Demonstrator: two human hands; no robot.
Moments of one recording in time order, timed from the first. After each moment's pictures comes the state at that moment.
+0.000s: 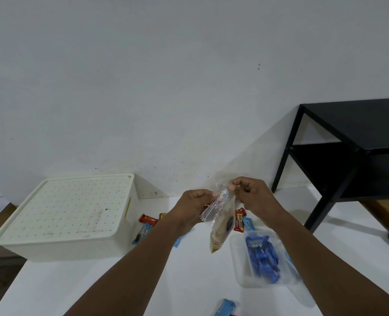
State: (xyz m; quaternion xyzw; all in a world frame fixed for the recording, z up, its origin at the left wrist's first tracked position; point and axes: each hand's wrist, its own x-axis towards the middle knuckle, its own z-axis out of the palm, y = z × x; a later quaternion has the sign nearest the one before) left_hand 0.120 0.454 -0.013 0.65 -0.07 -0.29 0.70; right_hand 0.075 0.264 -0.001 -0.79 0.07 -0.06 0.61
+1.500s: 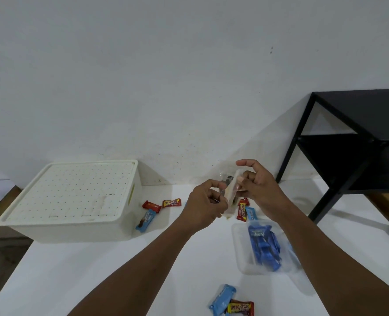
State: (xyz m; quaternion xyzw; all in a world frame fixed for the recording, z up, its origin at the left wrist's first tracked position) left_hand 0.094 0.449 -0.026 0.77 -0.16 -0.16 0.60; right_hand 0.071 0.270 -0.007 -0.74 0.05 -0.05 0.67
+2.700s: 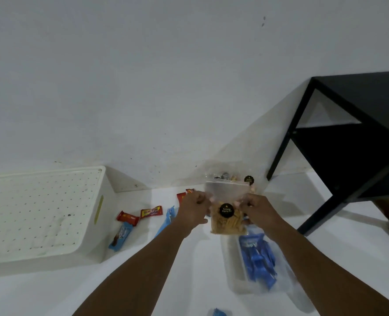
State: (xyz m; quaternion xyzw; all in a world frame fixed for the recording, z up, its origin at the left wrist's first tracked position) left_hand 0.197 0.392 -0.131 0.74 0.01 -0.28 0.61; right_hand 0.126 0.202 -0.119 -0.76 0.27 0.06 0.59
